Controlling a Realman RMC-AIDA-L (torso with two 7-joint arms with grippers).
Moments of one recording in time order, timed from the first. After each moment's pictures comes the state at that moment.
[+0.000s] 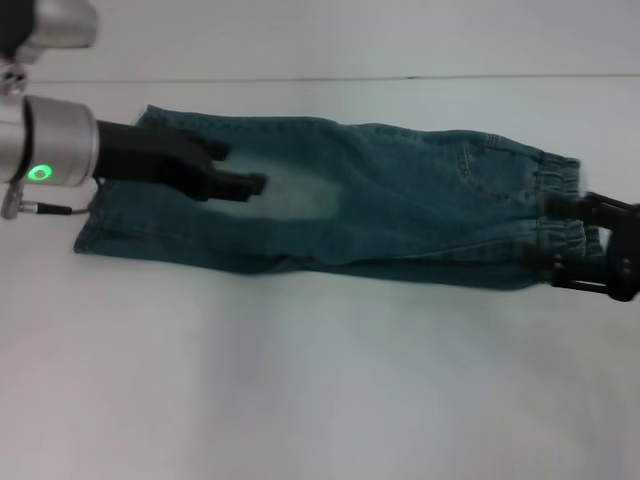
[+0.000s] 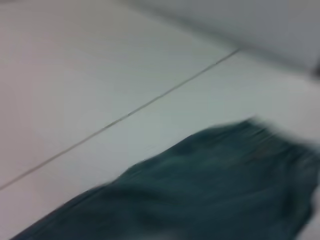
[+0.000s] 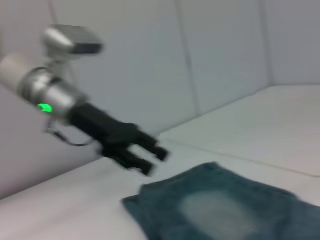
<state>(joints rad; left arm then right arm) -0.66 -2.15 0.82 1.07 2.32 1.41 -1.91 0.40 2.08 -0.42 -0.75 -2.05 -1.72 1.32</state>
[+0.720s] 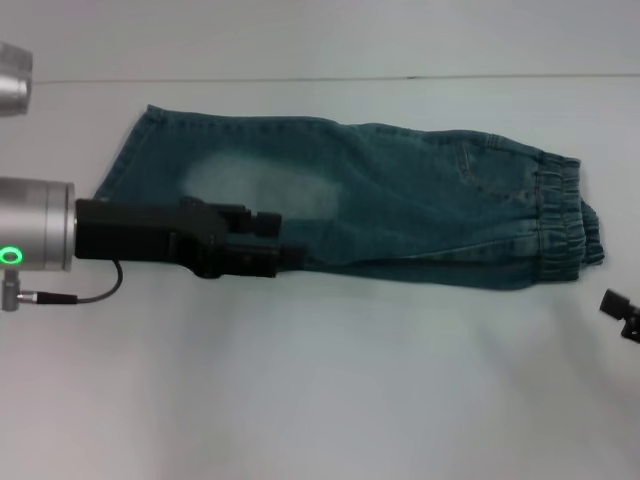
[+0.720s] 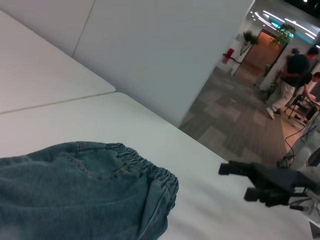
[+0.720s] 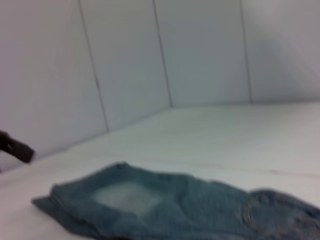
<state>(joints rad) -0.59 -2.11 0.75 0.85 2.07 1.70 -1.82 0.22 2.09 -0.21 -0.61 -2.04 -1.65 1.05</state>
